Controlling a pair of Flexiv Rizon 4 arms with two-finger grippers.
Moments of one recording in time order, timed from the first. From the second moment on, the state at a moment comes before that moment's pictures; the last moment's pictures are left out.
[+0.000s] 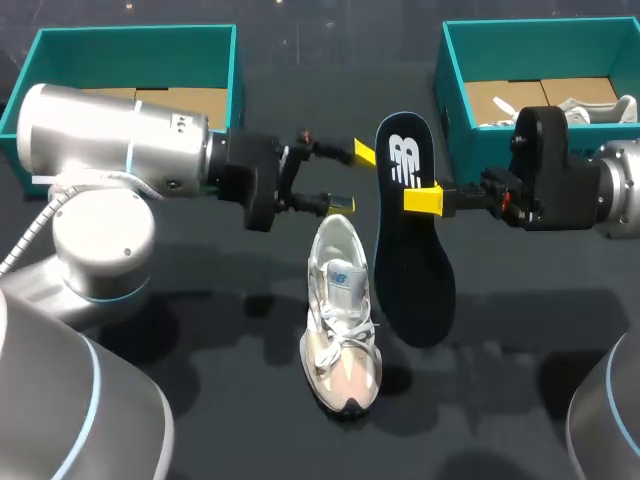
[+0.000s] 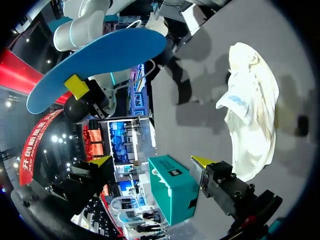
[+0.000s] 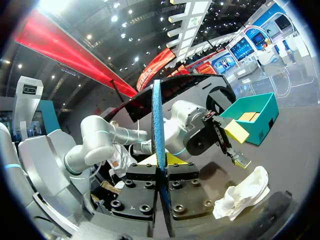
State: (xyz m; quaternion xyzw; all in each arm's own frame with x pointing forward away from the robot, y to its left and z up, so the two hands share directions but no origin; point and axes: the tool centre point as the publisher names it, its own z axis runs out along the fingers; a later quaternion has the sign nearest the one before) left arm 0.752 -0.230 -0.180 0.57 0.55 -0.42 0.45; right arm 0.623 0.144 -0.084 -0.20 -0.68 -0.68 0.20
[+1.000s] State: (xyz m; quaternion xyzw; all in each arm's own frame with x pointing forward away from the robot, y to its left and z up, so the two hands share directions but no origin) left arm 0.772 -0.212 -0.151 0.50 0.54 -0.43 0.52; right arm 0.729 0.075 -0.113 -0.39 -0.58 -0.63 0.34
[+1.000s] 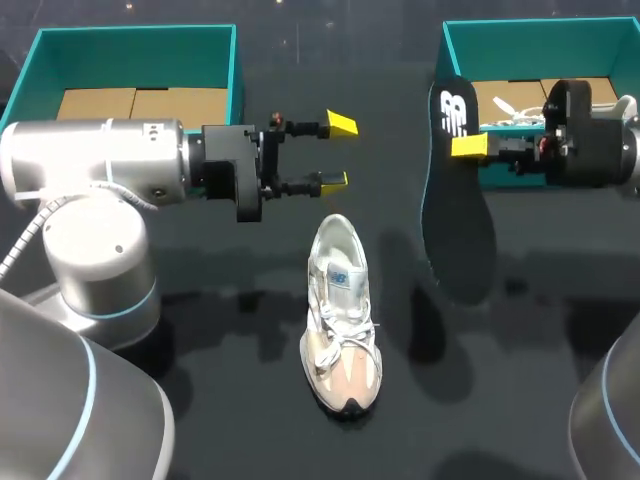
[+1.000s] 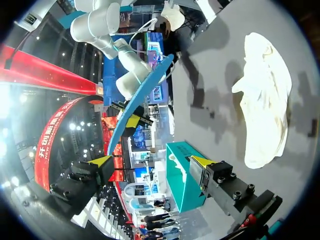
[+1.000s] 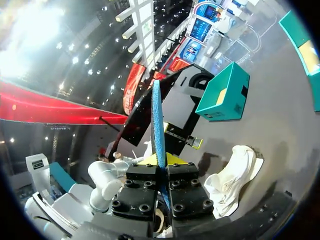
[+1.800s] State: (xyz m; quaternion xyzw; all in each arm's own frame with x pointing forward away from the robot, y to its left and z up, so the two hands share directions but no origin) left arm 0.766 -0.214 -0.151 0.51 0.52 -0.44 0.52; right arm 0.763 0.087 -0.122 -0.50 -0.56 -0.54 0.39
